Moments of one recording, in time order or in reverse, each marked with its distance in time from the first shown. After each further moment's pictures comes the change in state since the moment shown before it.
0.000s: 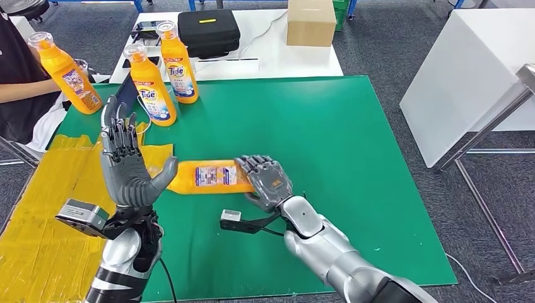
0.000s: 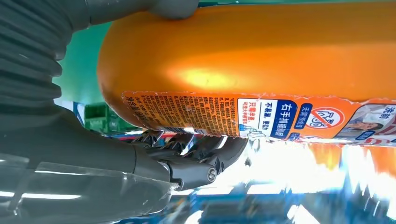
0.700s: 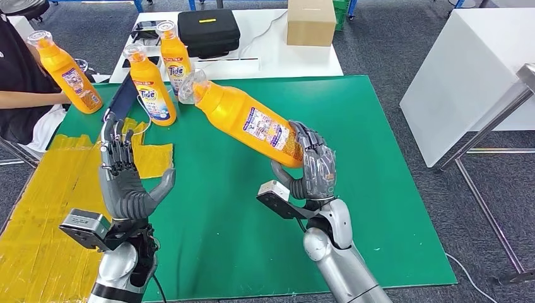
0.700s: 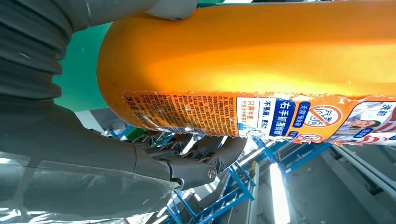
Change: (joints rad) left arm 0.080 0.001 0.031 -0.033 -0.048 0.021 0.038; right arm 0.274 -0.027 -0.352 -0.583 -0.147 -0.008 -0.104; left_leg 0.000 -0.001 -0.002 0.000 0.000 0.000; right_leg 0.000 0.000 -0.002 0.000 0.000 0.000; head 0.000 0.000
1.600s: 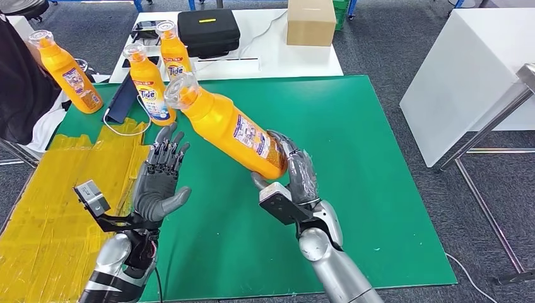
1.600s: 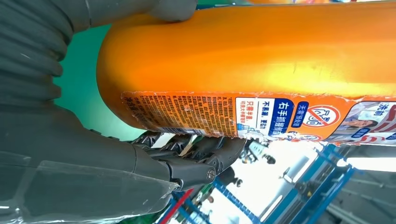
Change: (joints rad) left arm -0.065 0.068 -0.006 0.158 0.344 -0.550 0.167; right arm 0.011 0.030 0.023 0.005 -0.303 0.266 -0.147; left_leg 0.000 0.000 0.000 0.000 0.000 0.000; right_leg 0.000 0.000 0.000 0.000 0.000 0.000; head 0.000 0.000
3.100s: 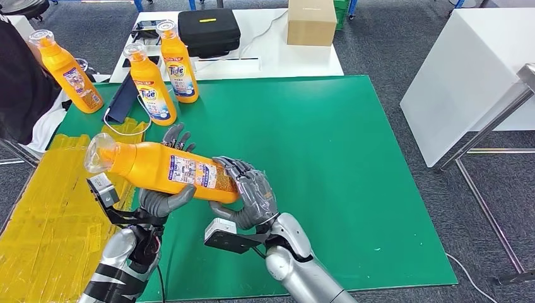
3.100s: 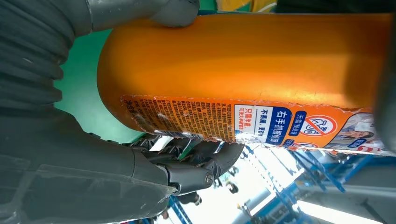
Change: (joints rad) left arm -0.042 0.008 -0.026 0.079 0.019 0.005 0.008; right arm -0.038 0.070 0.219 0.159 0.159 -0.045 0.015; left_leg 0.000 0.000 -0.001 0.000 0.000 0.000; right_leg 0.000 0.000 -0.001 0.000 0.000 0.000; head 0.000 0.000
